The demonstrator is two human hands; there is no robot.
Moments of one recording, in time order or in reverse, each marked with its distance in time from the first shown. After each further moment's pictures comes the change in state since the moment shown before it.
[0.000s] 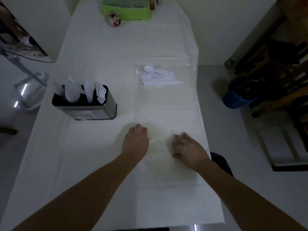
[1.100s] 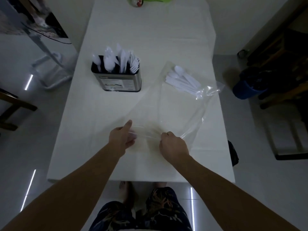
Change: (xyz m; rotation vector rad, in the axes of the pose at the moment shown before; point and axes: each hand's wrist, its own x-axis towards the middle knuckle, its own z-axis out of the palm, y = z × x) left_hand -0.129 -0.100 -0.019 -1.574 -0.053 -1.072; right_hand -0.038 -0.202 -0.003 0.077 0.038 0.195
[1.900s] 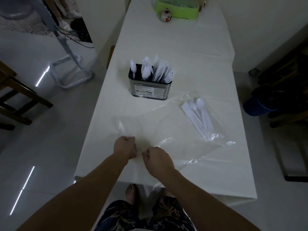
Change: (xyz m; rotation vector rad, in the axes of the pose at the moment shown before) left_hand 0.001 0.006 -0.089 0.210 0.125 0.091; right_hand -0.003 -0.144 0.014 0.340 -0.090 -0.014
